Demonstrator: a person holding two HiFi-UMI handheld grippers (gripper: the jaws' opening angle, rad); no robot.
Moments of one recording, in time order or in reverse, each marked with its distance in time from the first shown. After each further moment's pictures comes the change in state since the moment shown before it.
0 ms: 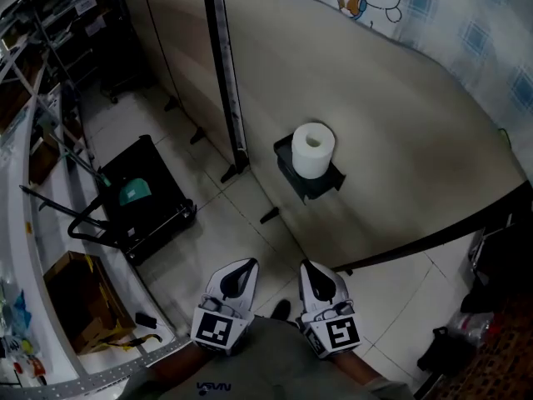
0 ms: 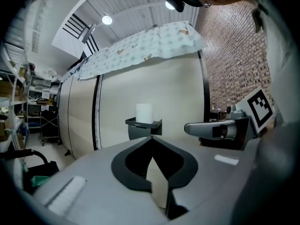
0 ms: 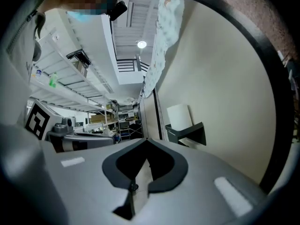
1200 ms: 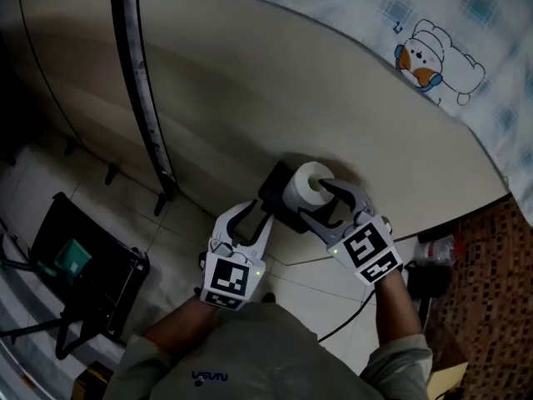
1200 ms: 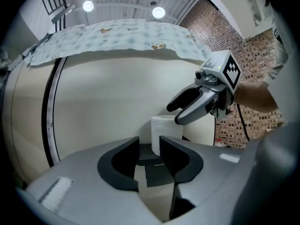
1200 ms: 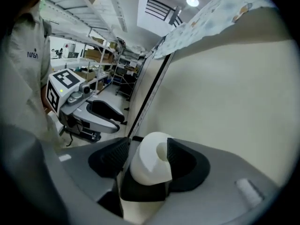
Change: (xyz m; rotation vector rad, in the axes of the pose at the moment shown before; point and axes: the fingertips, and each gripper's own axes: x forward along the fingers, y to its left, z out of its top) left arm 0.194 0.118 0.082 0.131 -0.070 -0.513; right arm 0.199 -0.084 0.093 -0.569 0.600 -0.174
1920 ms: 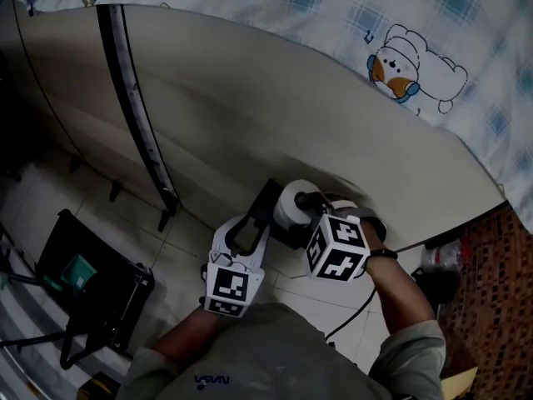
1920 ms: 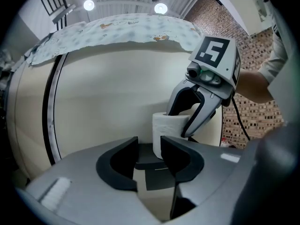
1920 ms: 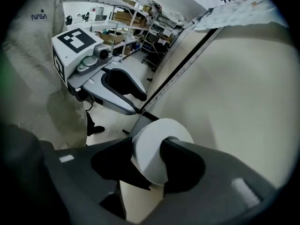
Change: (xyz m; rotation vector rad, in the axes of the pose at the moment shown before) left arm 0.027 -0.002 -0.008 -0.015 0.041 0.046; right arm 0.028 0.012 -0.040 -0.352 0.374 0.209
